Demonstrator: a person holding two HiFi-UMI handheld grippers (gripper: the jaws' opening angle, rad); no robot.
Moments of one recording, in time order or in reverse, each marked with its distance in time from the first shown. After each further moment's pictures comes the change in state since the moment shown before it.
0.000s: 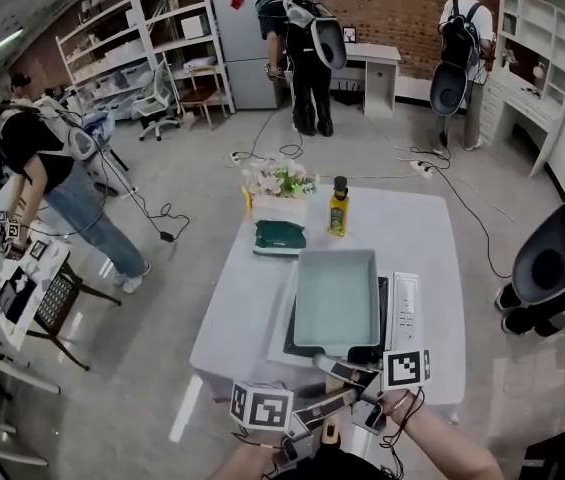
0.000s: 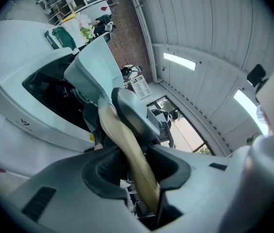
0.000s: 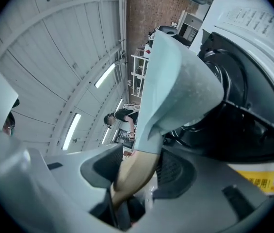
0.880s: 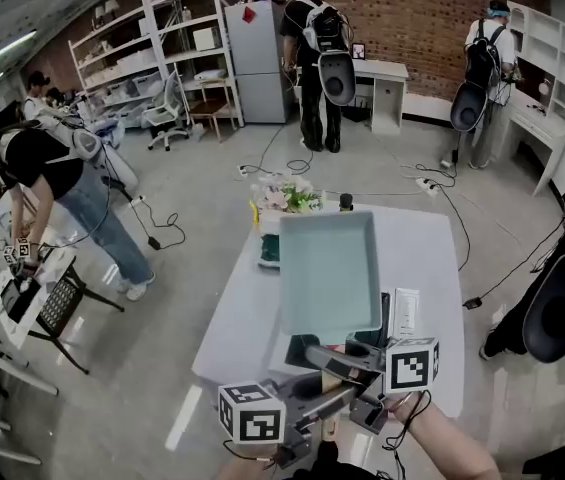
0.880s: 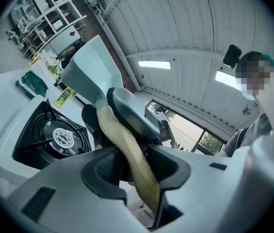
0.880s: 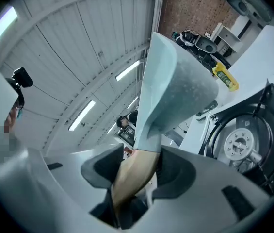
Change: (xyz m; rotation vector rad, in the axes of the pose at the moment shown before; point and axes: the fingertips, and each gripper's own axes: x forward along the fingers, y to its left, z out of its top) left arm -0.010 -0.058 0.053 0.329 -0.146 -0.018; right arm 0.009 0.076 0.045 -0.241 0.002 0.060
